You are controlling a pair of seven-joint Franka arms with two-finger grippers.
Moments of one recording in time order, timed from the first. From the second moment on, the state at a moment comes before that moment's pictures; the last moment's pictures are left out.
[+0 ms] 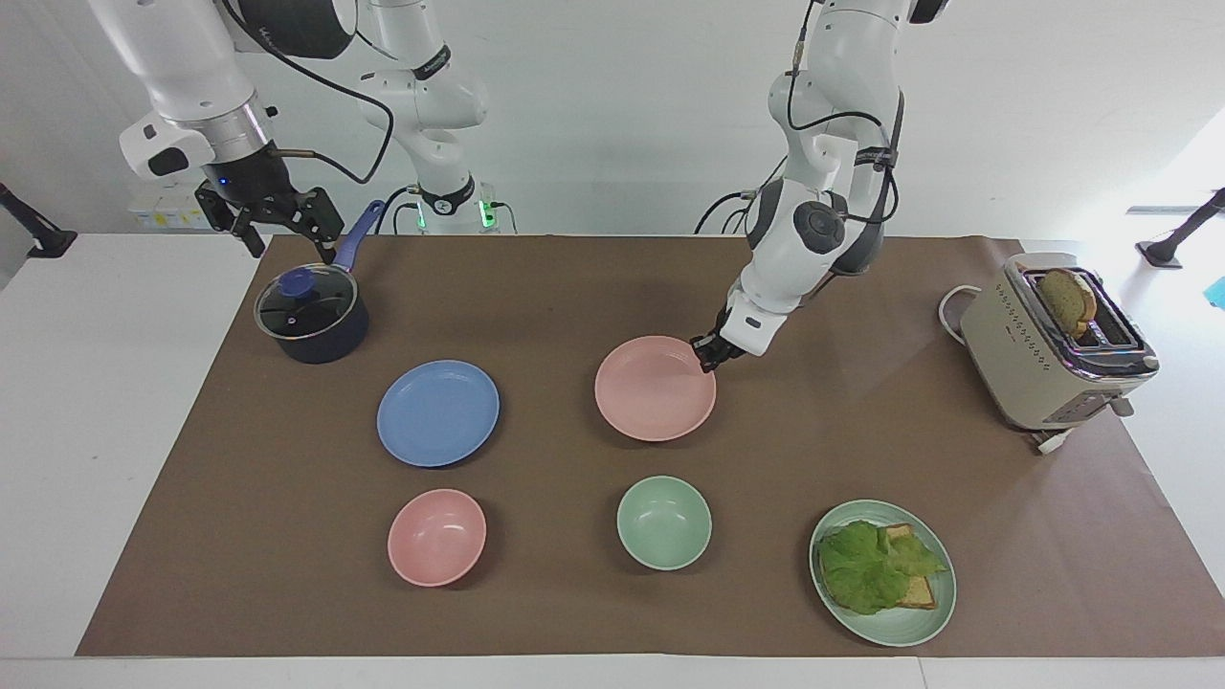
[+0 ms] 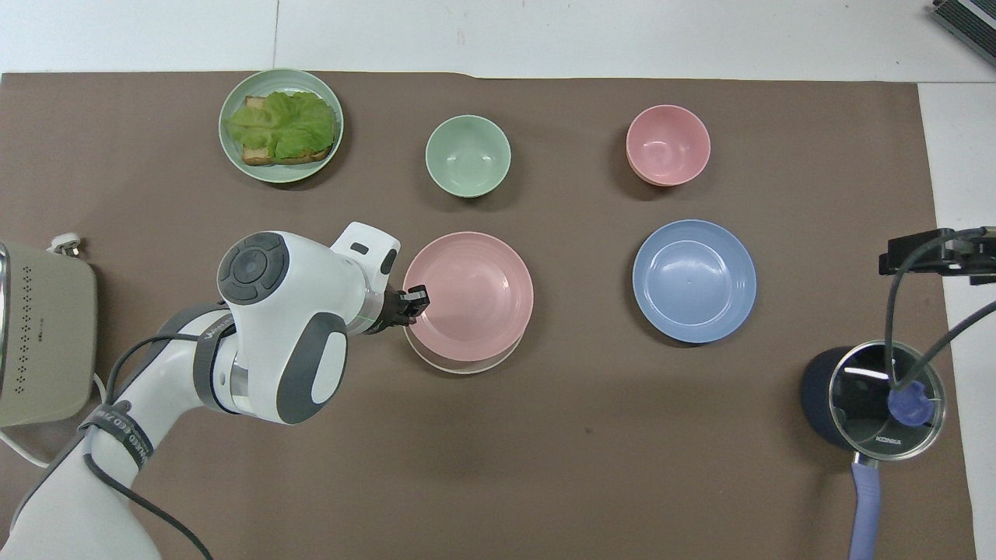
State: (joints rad) left arm -0.42 0.17 -0.07 -2.09 -0.33 2.31 -0.54; right arm -0.01 -0.07 -0.06 -1.67 -0.02 1.63 0.07
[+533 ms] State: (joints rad) left arm -0.40 0.17 -0.05 -2.09 -0.33 2.31 -0.54; right arm -0.01 -0.07 -0.06 -1.67 -0.02 1.63 0.07
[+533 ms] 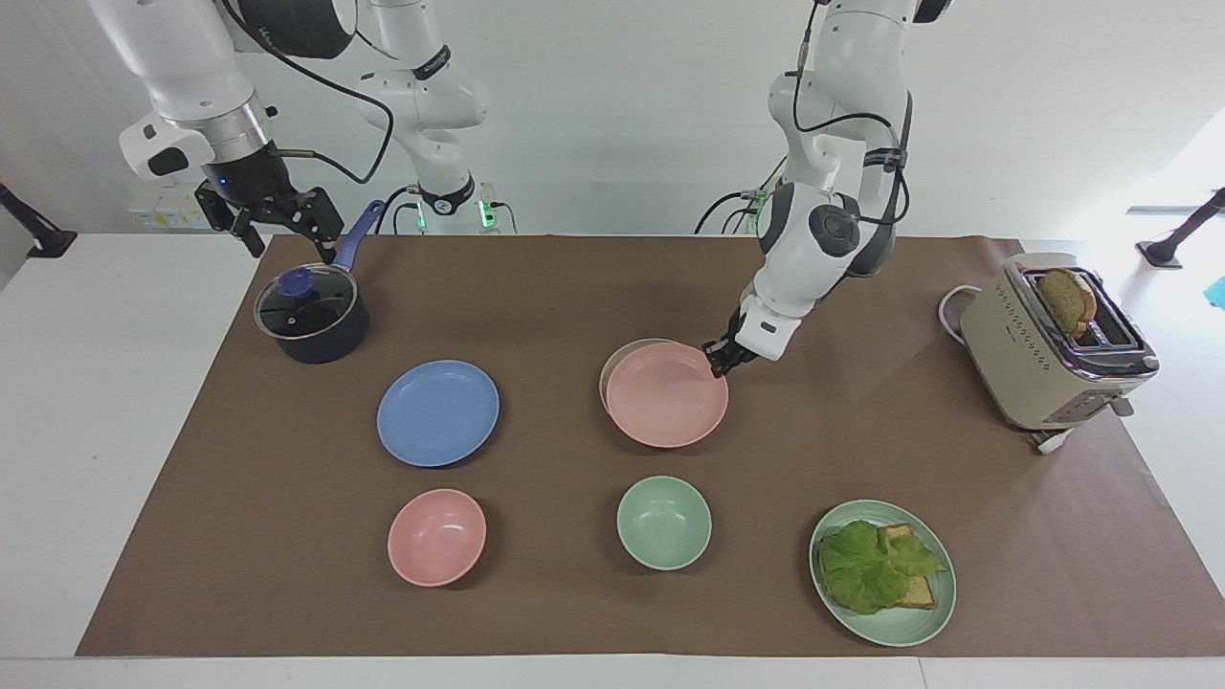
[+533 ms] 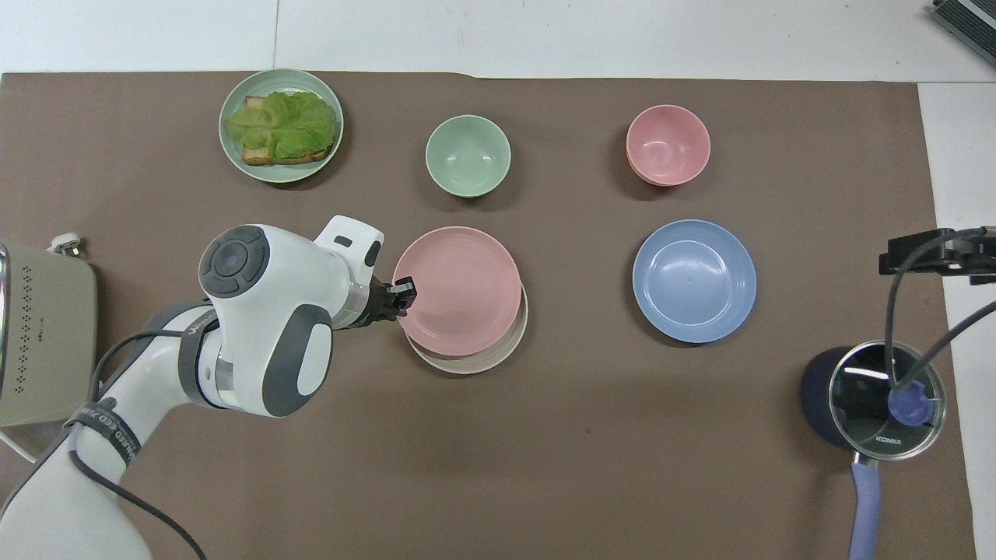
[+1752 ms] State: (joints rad) left arm 0.03 0.04 -0.02 -1.62 -0.05 1.64 -0.02; right arm -0.01 -0.07 -0.06 -1.67 -0.02 1.63 0.07
